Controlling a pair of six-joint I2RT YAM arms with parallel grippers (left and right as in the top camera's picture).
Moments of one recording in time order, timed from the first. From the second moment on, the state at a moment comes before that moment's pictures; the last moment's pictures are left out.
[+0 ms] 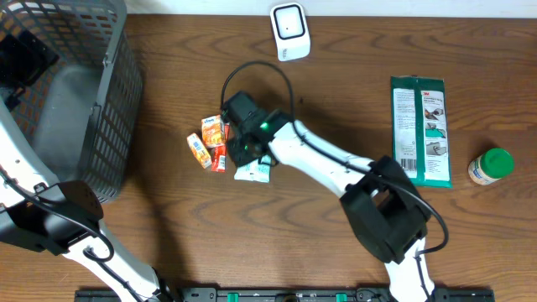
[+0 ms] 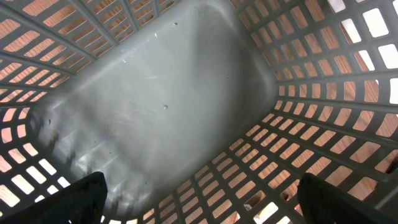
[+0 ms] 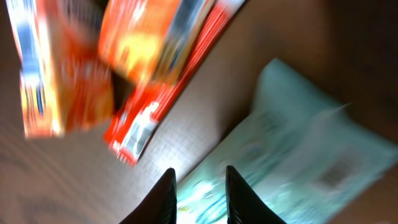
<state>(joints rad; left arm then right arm) 0.53 2.06 2.45 -1.55 0.11 -0.36 0.76 2.12 1.60 -0.63 -0.12 0.28</state>
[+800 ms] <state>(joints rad) 0.53 2.06 2.45 -1.55 0.11 -0.36 0.68 2.23 1.61 -0.55 -0.09 0.26</state>
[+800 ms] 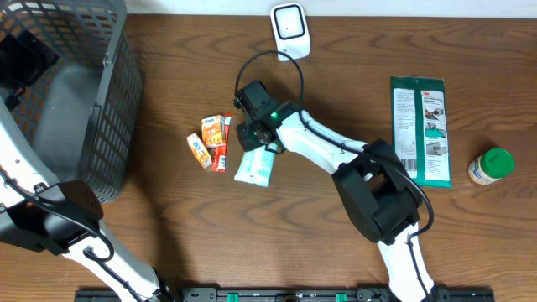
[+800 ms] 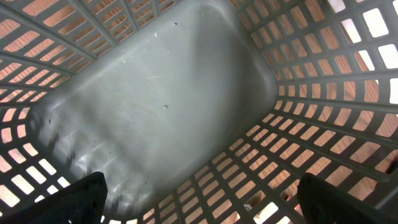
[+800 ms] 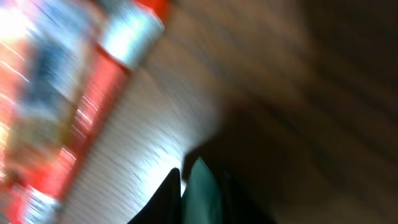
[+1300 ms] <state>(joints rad) 0.53 2.06 2.45 -1.55 0.11 -0.36 0.60 2.21 1.64 -1.09 -0.10 0.33</state>
